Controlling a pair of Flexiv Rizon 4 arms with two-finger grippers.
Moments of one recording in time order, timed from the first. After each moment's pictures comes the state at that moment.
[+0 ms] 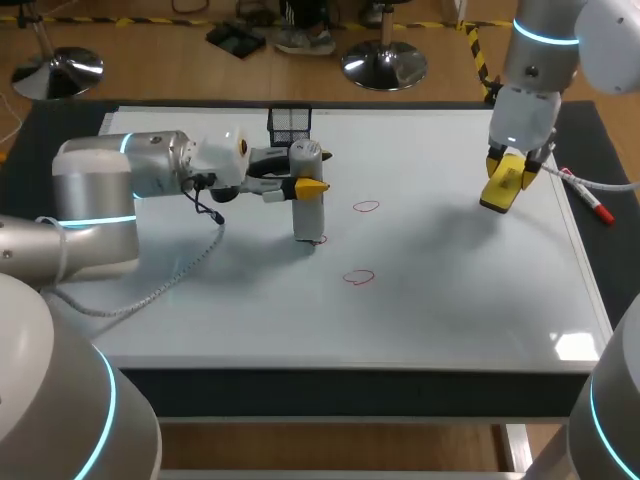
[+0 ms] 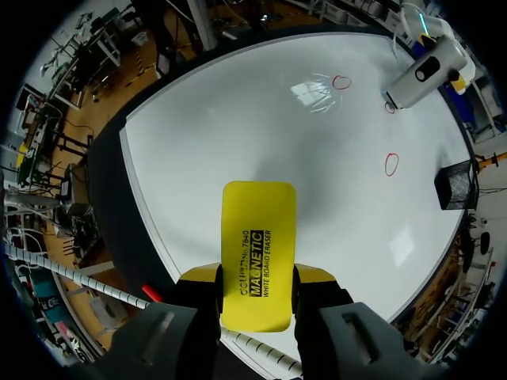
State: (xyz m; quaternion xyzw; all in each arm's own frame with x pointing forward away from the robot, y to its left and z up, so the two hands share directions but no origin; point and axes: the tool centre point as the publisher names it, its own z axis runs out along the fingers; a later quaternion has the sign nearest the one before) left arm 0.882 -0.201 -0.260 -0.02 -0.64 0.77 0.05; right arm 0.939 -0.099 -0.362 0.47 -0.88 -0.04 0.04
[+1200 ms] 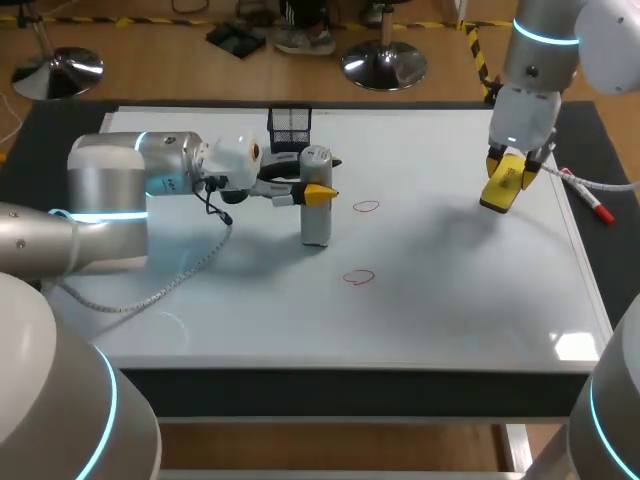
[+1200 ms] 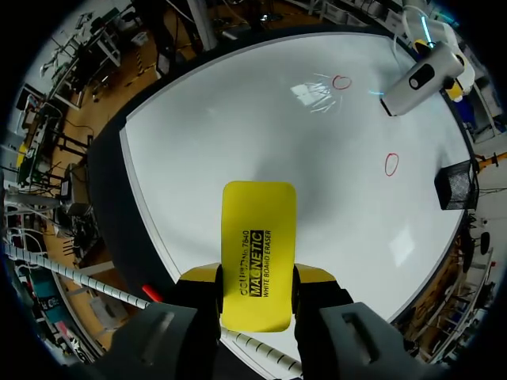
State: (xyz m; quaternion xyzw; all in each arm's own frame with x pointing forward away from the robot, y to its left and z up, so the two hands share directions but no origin) left arm 0.885 -0.215 -0.278 -0.03 -0.66 0.75 0.05; right arm 0.939 -0.099 -0.362 0.47 -0.88 -0.04 0.04
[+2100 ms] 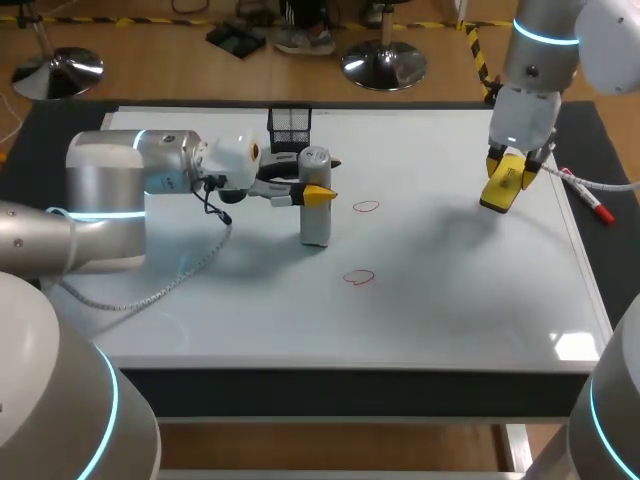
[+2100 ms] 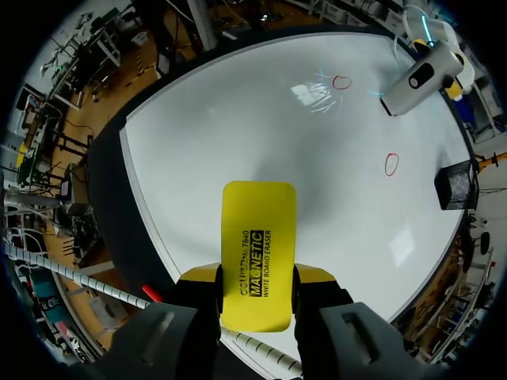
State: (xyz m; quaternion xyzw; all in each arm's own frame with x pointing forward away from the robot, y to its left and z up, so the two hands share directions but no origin) left arm 0.883 -0.213 -0.278 -0.04 -0.66 0.75 0.05; right arm 0.939 -0.099 -0.361 0.47 -0.88 -0.04 0.04
